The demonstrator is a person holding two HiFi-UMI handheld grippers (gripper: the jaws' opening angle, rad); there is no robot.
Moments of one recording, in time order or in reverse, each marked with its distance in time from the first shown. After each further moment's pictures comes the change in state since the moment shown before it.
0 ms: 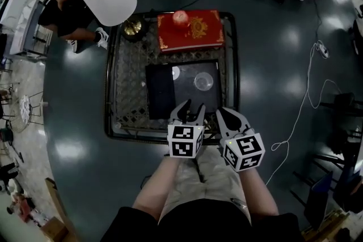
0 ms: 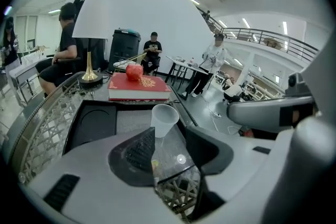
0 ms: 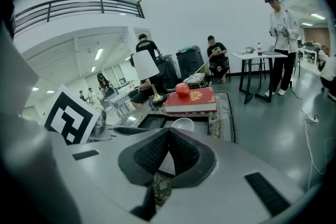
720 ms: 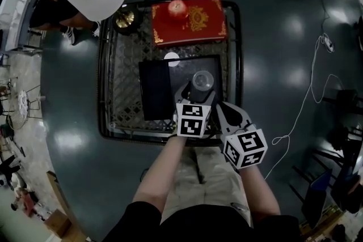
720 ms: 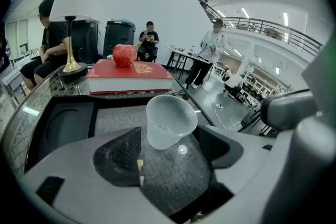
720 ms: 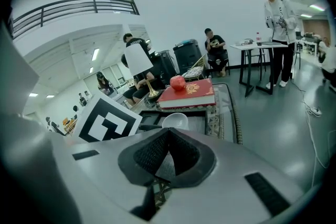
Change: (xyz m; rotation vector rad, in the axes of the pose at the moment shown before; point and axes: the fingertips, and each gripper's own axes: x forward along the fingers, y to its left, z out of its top) left arm 0.092 0.015 -0.006 0.052 0.089 0.002; right arm 0.035 -0.027 -0.012 0.050 0.047 0.018
